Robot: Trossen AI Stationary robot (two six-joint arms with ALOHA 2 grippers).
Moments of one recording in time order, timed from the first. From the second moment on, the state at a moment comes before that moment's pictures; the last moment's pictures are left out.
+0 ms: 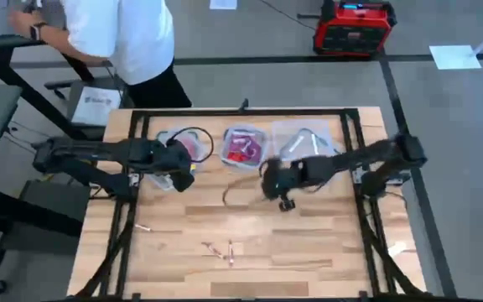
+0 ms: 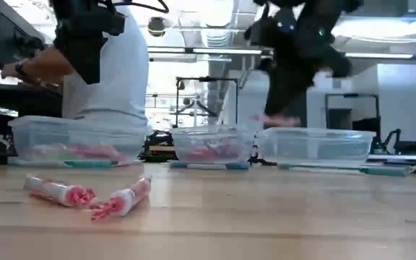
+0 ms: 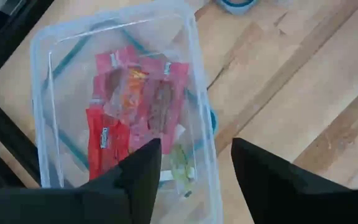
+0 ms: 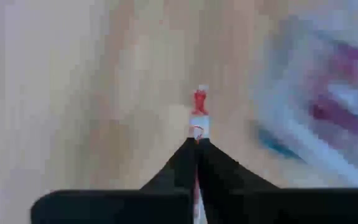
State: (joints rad) left arm -0.01 1.18 1.07 -1.12 -0.41 -0.66; right arm 0.00 1.51 1.14 -0.66 0.26 -0.25
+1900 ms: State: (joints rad) left arm -0.01 1.18 1.07 -1.12 -0.41 -0.65; right arm -0.30 2.00 1.53 -0.71 0.05 -0.47
